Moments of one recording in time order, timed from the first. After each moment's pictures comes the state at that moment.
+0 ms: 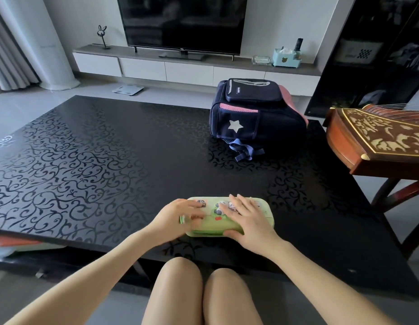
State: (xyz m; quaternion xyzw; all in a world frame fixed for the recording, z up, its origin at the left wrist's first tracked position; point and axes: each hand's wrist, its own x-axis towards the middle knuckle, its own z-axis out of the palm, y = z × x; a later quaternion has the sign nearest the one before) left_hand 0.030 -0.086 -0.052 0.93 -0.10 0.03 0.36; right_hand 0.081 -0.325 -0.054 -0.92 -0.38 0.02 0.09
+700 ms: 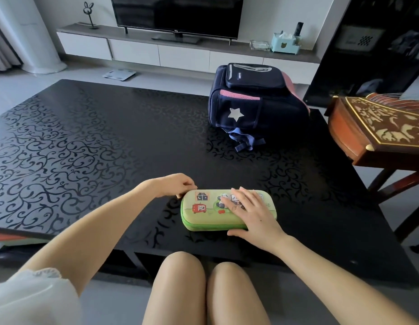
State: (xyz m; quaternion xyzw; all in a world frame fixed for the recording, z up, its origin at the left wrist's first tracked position) left_hand 0.121 -0.053 -0.051 0.89 -0.05 -0.26 0.37; right_hand 0.088 -0.327 -0.072 -0.91 -0.41 -0.06 0.05
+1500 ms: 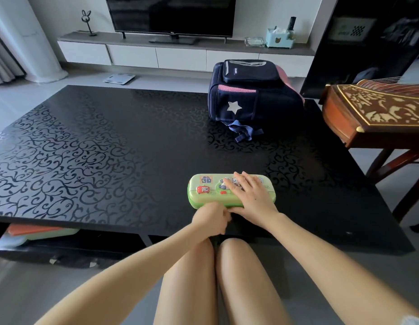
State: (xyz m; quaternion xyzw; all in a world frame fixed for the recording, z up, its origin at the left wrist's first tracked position) left_hand 0.006 -0.173 -0.039 0.94 0.00 -0.20 0.26; right_hand 0.075 -0.310 -0.062 -0.95 -0.32 0.00 0.00
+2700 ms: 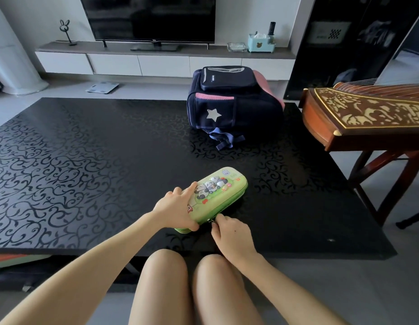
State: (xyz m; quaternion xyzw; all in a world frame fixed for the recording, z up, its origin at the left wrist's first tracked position) left_hand 0.057 -0.131 -0.035 0.98 -0.02 -0.15 0.12; right_hand 0.028 -0.302 -0.080 -0.96 -0.19 -0.08 0.17
